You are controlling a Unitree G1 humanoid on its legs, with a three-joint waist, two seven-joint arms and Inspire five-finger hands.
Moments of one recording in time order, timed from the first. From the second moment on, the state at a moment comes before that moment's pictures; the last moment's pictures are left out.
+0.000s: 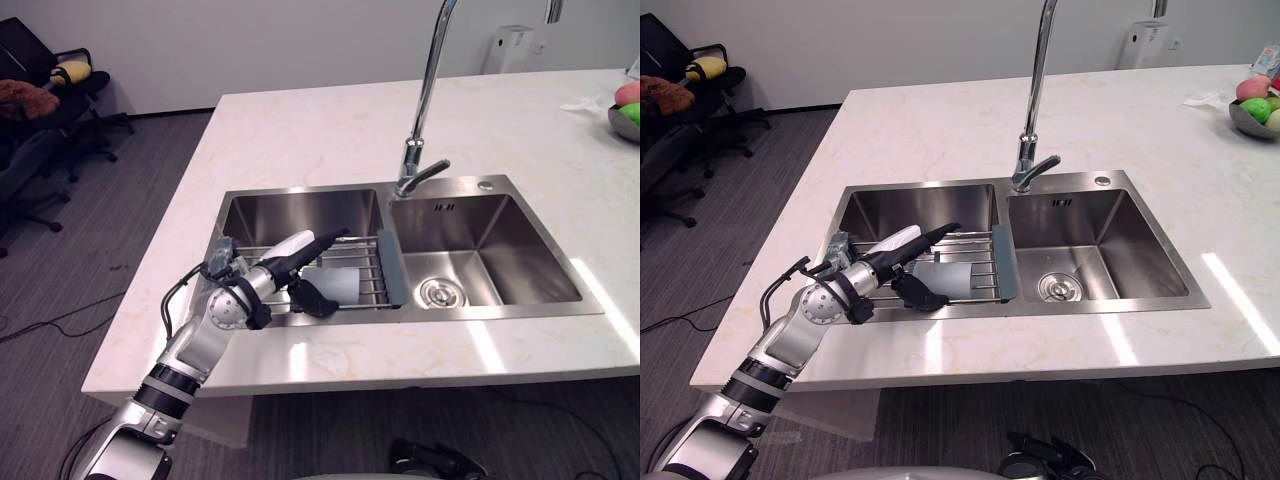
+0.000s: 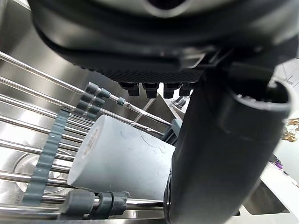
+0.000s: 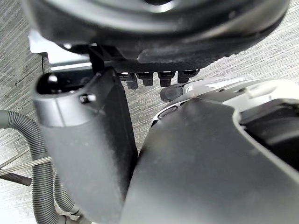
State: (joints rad) left arm -0.36 0.46 -0.33 0.08 0.33 -0.03 -0.38; right arm 0.13 -0.16 -0.23 1.01 0.16 0.16 0.16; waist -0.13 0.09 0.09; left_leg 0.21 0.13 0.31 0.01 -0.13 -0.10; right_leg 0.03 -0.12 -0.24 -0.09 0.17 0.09
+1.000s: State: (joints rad) left arm -0.41 0.37 -0.35 0.17 0.47 0.17 -0.31; right arm 0.08 -0.18 -0.15 1.01 0.15 0.22 0.17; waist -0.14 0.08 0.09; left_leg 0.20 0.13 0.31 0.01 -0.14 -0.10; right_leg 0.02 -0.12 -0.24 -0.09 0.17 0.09
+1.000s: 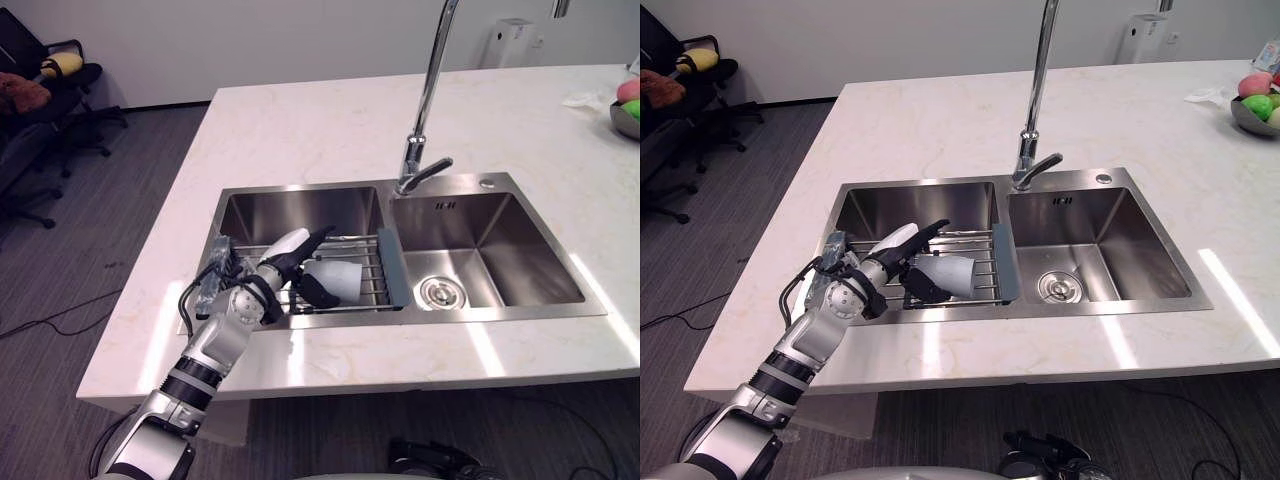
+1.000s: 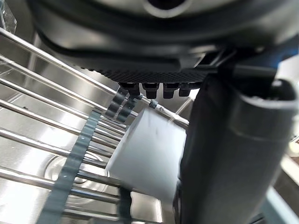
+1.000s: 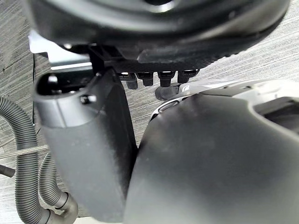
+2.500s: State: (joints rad) left arm -0.48 0.44 -0.47 0.12 0.71 -0.02 -0.54; right arm 0.05 -0.19 -0.12 1.03 0.12 0.25 0.22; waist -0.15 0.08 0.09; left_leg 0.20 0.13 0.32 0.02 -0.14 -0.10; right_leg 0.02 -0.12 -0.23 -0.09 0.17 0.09
